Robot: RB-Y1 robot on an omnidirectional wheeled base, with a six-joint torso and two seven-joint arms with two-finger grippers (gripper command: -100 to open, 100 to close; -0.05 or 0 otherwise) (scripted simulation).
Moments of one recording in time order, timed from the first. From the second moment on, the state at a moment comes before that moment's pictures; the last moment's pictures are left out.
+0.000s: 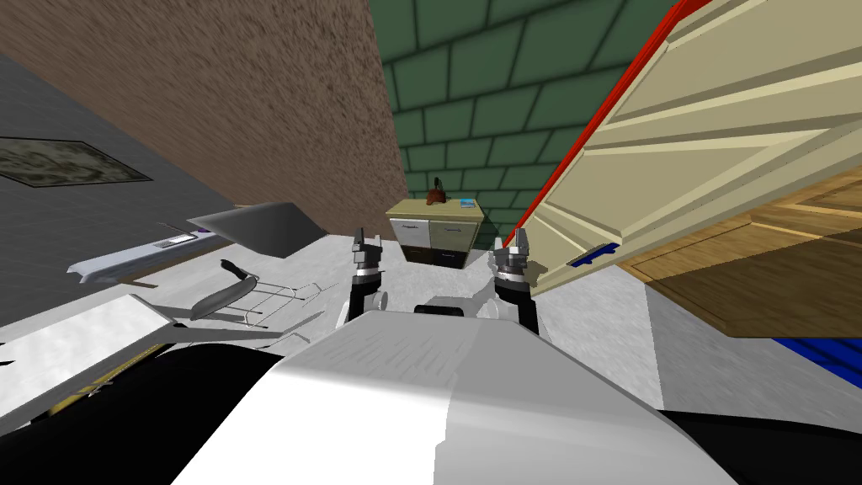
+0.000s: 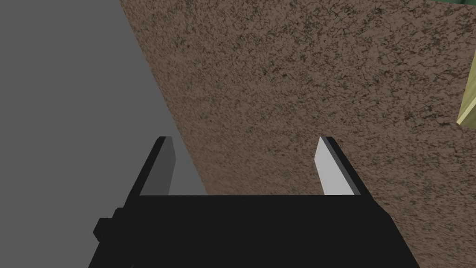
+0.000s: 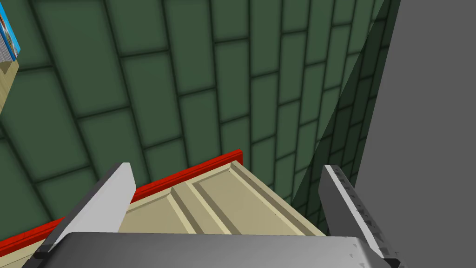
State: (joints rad) left arm 0.51 -0.02 0.02 -2.28 -0.10 -0.42 0.17; right arm 0.50 -0.01 0.07 -2.22 -0.05 -0.43 0.02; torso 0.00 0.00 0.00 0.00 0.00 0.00
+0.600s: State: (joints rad) left arm 0.51 -0.02 0.02 -2.28 -0.10 -0.42 0.17; right arm 0.50 -0.01 0.07 -2.22 -0.05 -0.43 0.02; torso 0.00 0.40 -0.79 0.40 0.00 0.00
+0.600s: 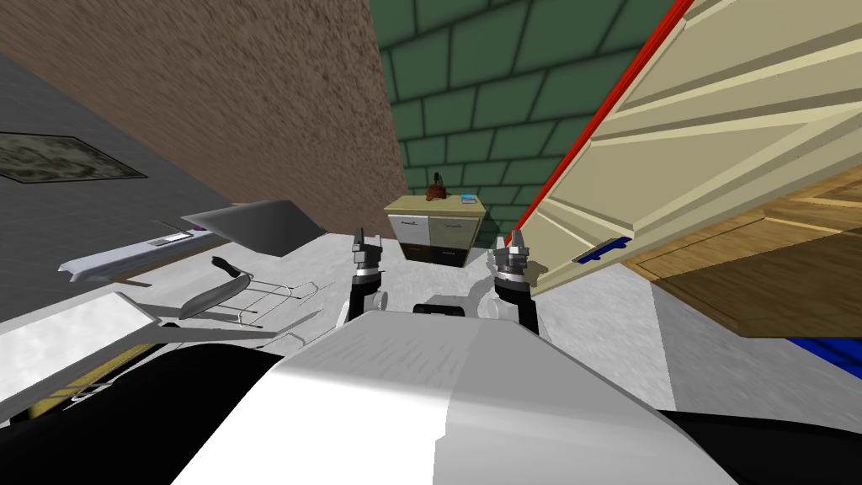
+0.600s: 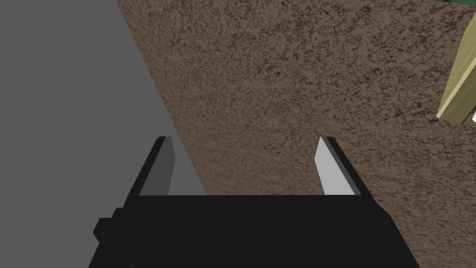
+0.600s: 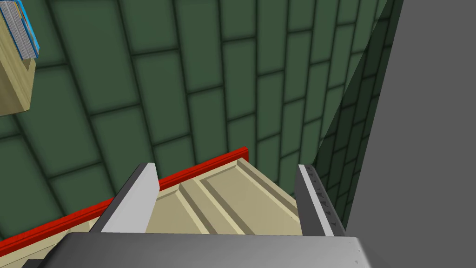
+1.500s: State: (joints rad) left arm 0.47 0.10 0.02 -2.22 -0.11 -0.42 0.18; right arm 0.50 -0.01 0.07 -2.22 -0.05 -0.43 0.02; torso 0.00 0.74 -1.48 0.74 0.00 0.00
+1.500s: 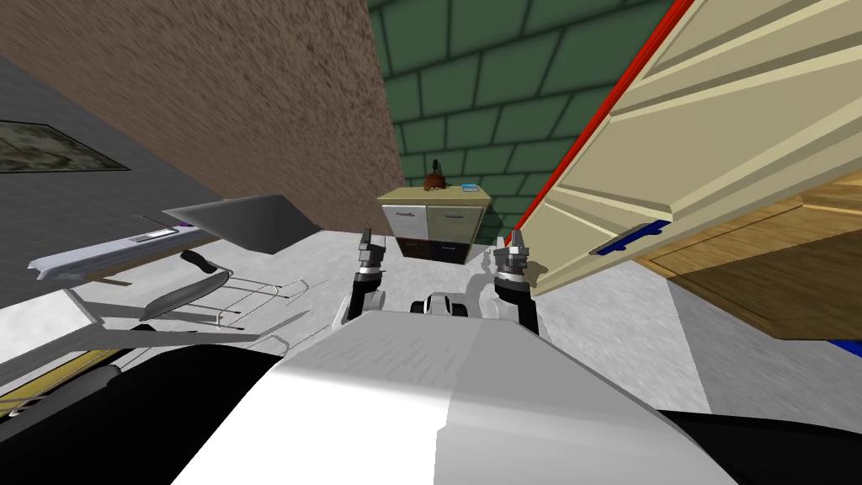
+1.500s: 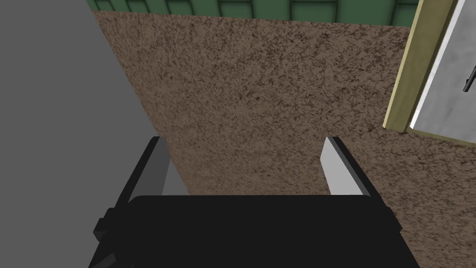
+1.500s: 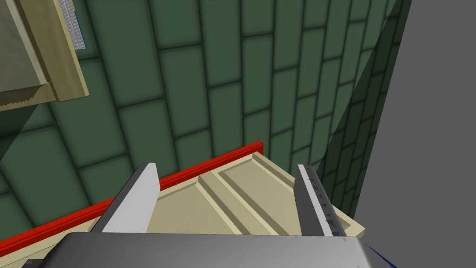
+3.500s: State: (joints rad) left arm 0.12 0.22 0.07 -1.69 -0.20 -0.41 0.22; right arm 0.50 -0.01 0.07 -2.22 -0.05 -0.43 0.02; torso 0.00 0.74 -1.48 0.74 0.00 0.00
